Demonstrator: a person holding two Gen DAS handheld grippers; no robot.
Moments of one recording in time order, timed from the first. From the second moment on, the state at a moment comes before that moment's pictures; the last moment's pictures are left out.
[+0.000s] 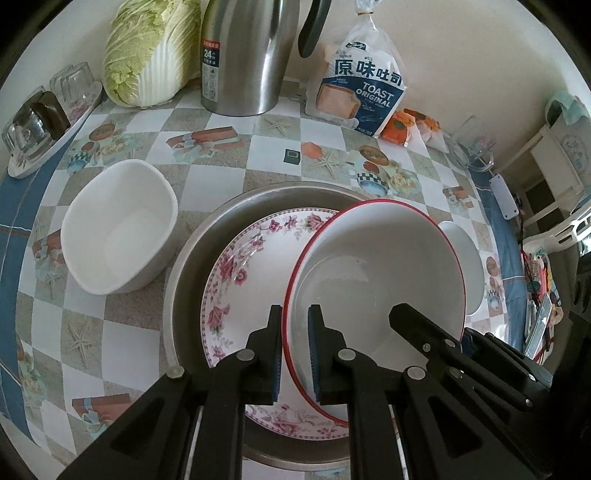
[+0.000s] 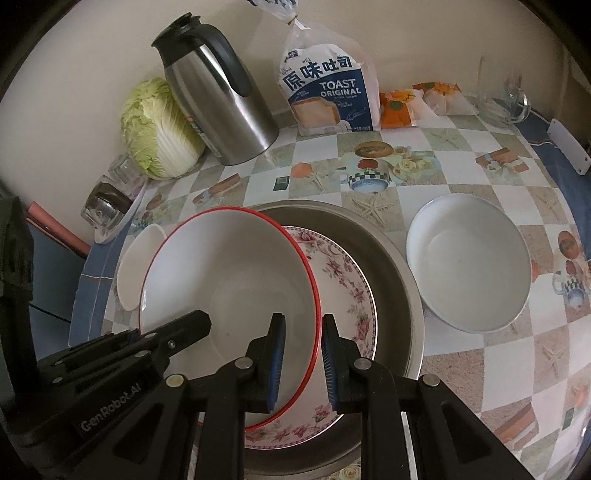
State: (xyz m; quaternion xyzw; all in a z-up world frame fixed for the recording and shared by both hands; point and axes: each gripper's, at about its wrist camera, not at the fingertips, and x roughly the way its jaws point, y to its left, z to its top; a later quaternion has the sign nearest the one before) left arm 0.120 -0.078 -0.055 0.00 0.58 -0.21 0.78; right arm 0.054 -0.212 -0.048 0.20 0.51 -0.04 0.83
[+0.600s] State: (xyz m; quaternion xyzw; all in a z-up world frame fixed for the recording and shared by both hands) left arm 0.130 -0.066 -0.068 -0.01 0.60 -0.20 0.77; right arm 0.063 -0.201 -0.060 0.21 0.53 -0.04 0.82
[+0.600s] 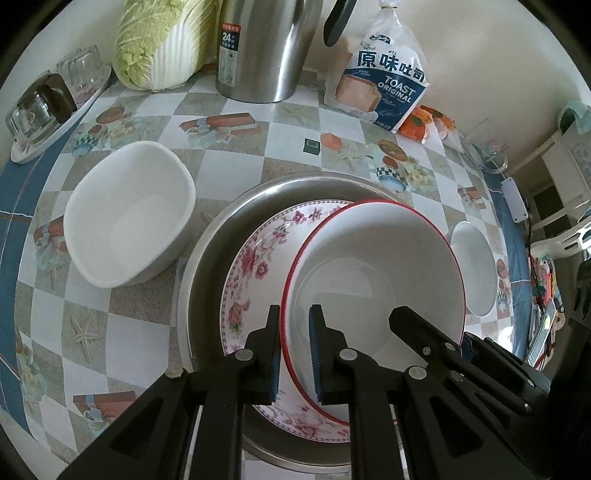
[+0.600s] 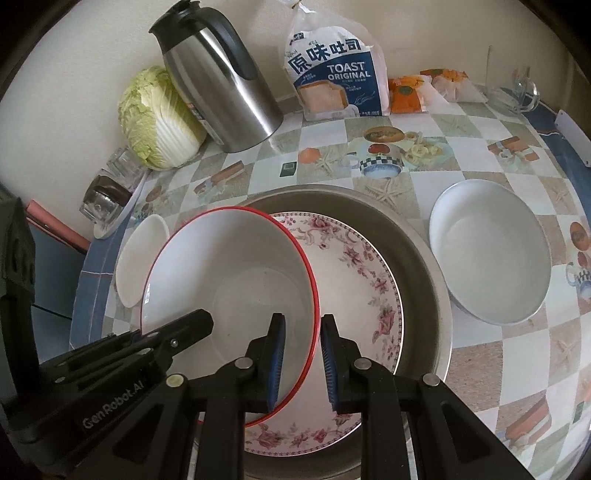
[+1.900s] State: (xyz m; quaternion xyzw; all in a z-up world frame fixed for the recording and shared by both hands) left arm 0.136 -0.069 -0.077 -0.02 0.61 -0.20 0.76; right arm 0.069 -0.205 -0.070 0.23 0.53 -0.04 0.82
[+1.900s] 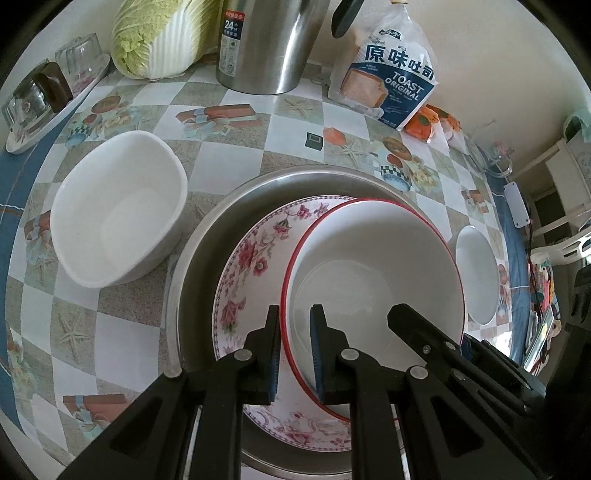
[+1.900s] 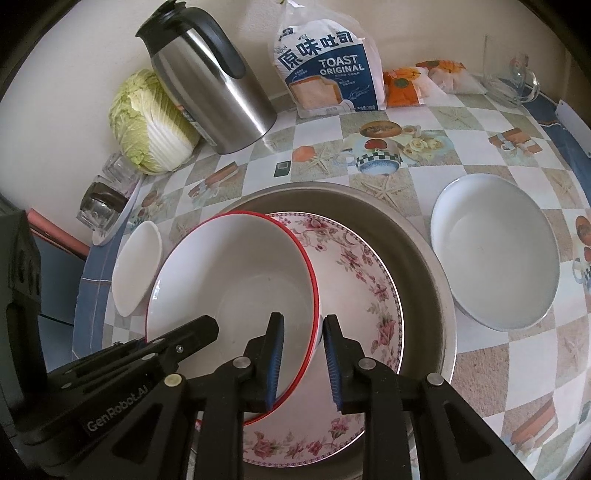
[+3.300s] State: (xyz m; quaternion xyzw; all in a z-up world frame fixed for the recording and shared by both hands) left arm 0.131 -0.050 -0.037 -0.03 0.57 -0.20 0.80; right arm 0.058 -0.209 -0.029 0.20 0.49 -0.06 0.85
